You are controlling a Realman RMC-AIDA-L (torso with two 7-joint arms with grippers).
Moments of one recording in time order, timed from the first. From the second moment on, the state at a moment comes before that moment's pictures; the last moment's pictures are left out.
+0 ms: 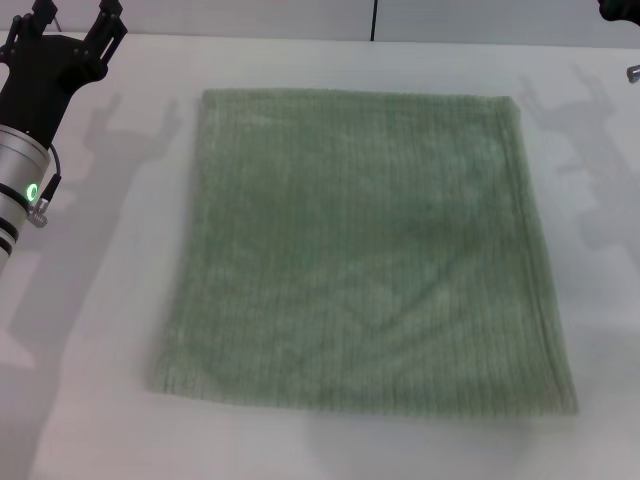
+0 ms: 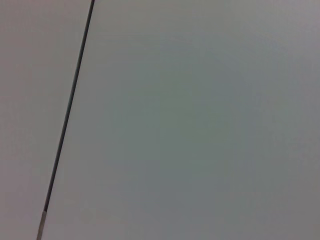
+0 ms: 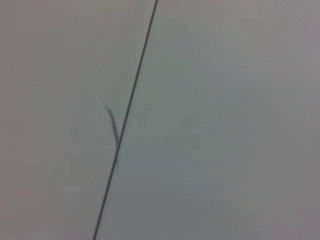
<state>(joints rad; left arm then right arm) -0.45 -2.07 -1.42 -0.30 2.89 1.08 -0.38 0.66 2.09 -1.13 -0.11 -0.33 -1.25 0.09</state>
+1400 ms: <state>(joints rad) -0.46 -2.07 -1.42 -0.30 2.88 1.08 -0.38 0.65 2.09 -1.13 -0.11 -0.33 -1.25 0.09</state>
